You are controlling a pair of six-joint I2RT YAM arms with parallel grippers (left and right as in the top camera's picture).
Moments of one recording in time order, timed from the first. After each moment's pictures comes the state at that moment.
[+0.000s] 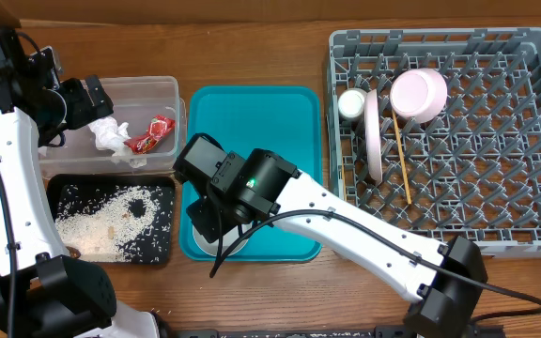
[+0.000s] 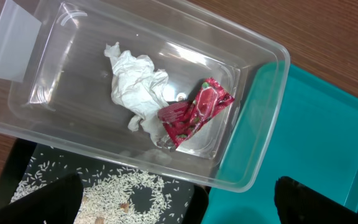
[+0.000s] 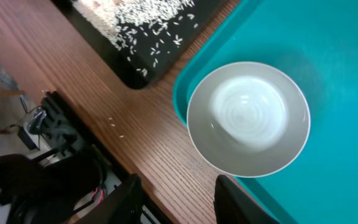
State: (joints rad) left arm 0.35 1.73 1.79 -1.20 0.19 -0.10; right arm 1.02 1.90 1.81 -1.10 -0.24 0.38
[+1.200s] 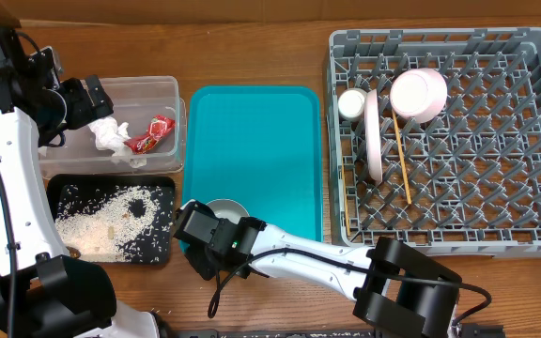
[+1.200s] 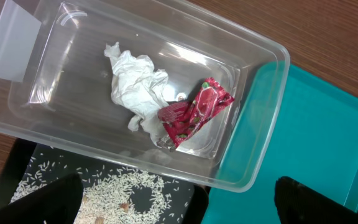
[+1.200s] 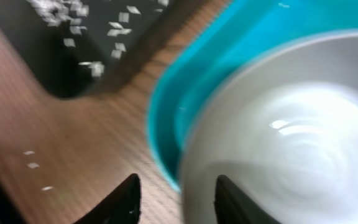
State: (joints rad) left arm 0.35 1.73 1.79 -1.20 0.19 -0.10; right arm 1.16 1.97 1.33 -0.46 -0.06 0.44
